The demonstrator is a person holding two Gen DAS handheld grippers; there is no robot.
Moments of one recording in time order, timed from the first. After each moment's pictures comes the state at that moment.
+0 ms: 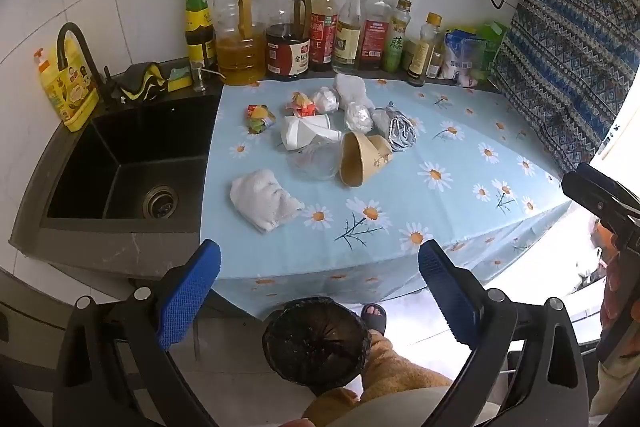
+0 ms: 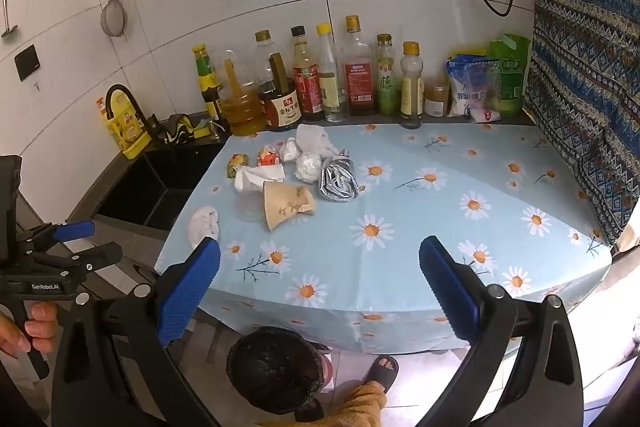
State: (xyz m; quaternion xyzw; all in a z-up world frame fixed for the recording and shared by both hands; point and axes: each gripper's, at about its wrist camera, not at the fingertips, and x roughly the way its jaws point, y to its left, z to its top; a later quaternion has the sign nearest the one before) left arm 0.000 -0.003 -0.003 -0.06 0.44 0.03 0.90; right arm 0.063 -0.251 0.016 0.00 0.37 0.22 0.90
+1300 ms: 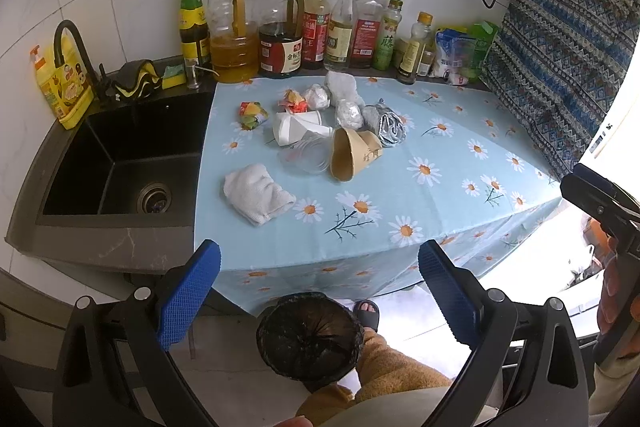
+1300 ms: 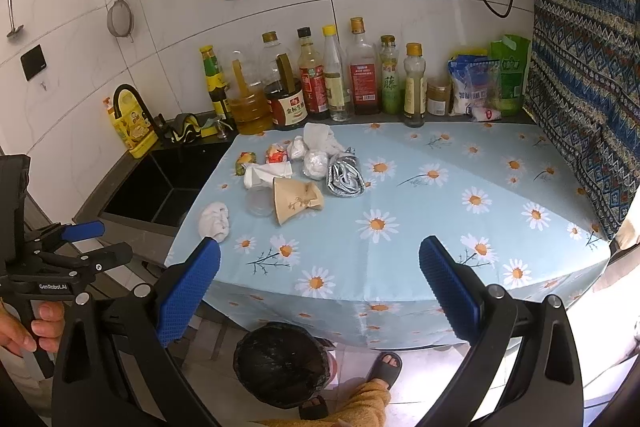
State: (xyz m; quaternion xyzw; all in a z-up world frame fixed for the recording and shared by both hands) left arm -0.007 -0.002 0.000 -0.07 0.44 0.01 0.89; right arm 0.048 -0.248 0.023 0.00 0.37 0.22 0.90
